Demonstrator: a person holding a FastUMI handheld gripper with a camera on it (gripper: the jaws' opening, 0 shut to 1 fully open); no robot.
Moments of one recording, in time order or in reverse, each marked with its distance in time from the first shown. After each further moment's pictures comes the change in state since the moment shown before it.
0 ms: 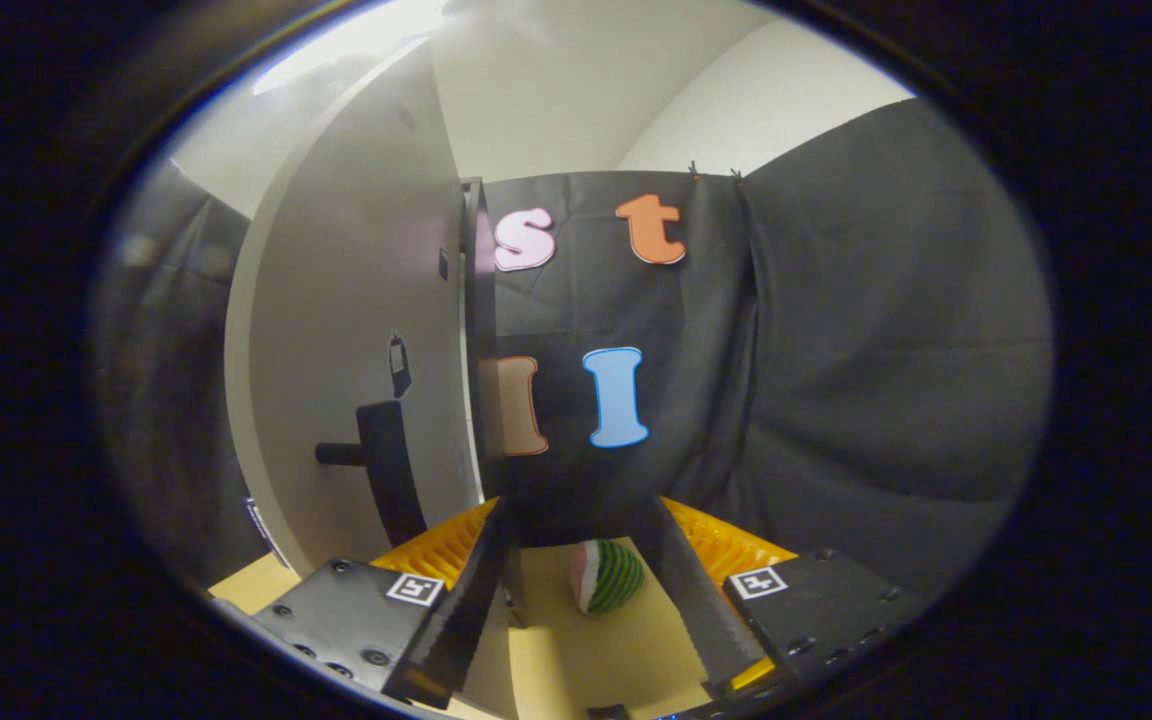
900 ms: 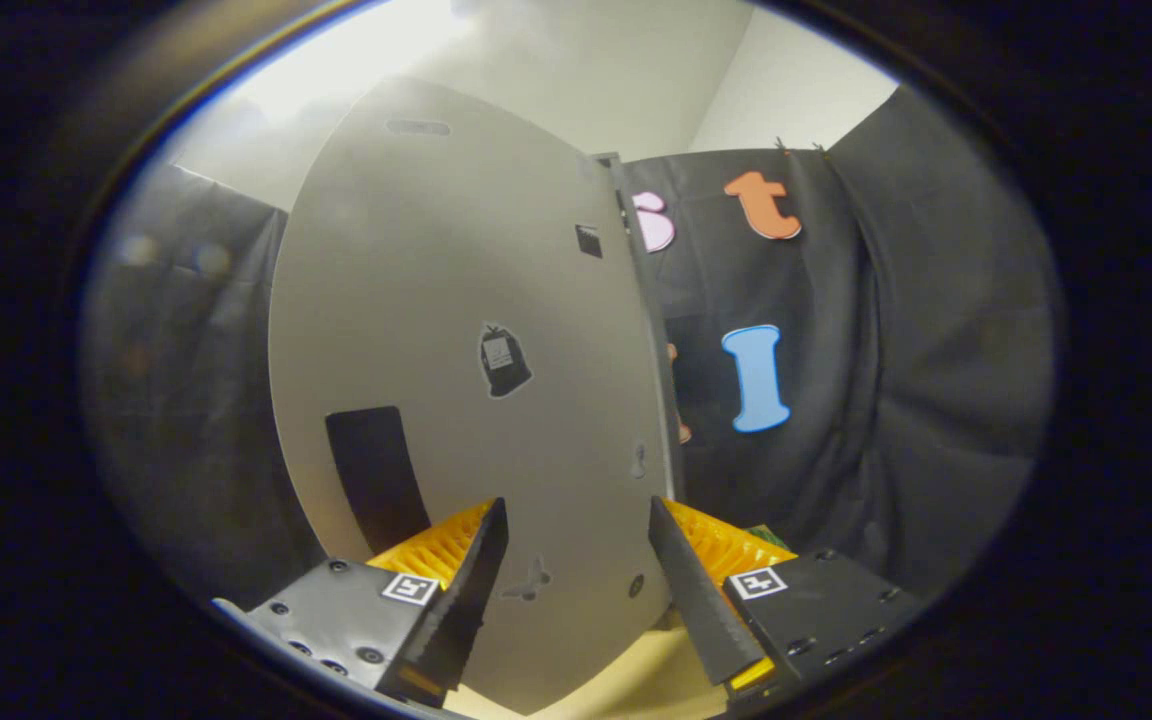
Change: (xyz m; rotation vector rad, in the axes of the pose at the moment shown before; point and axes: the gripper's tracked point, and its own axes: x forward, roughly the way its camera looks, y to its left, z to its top) arm 0.021 0.195 -0.026 0.093 0.032 0.291
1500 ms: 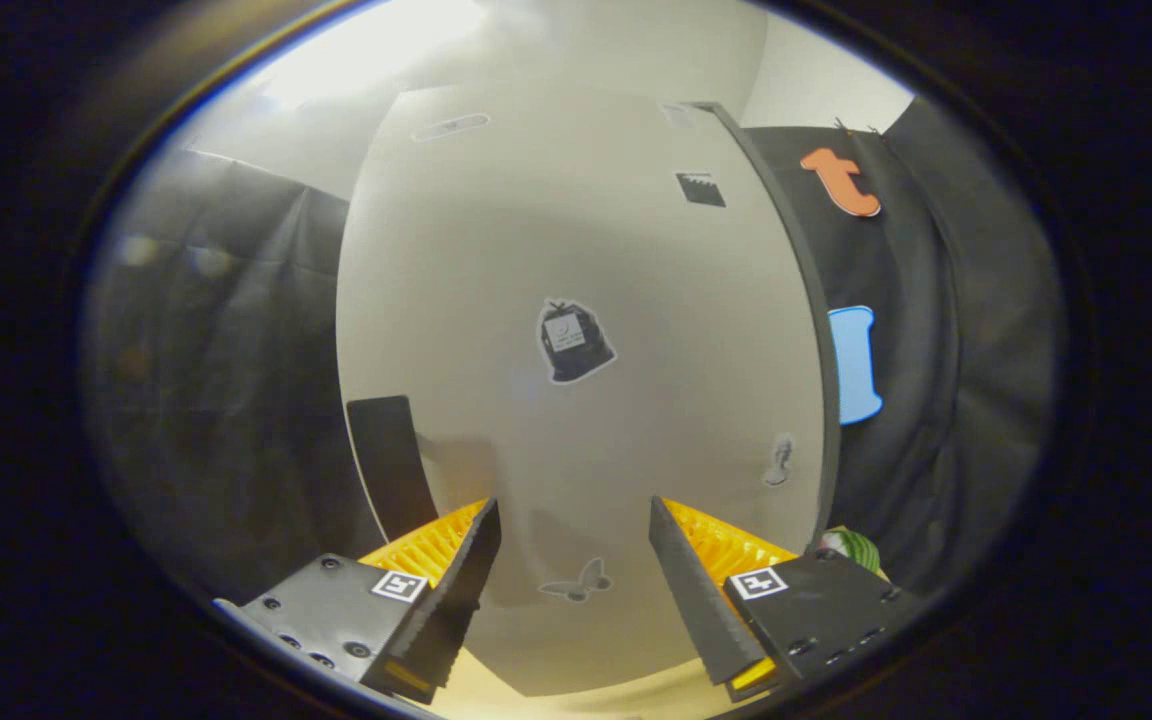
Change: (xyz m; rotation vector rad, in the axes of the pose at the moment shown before) arm 0.108 0.106 -0.033 0.000 0.038 0.098
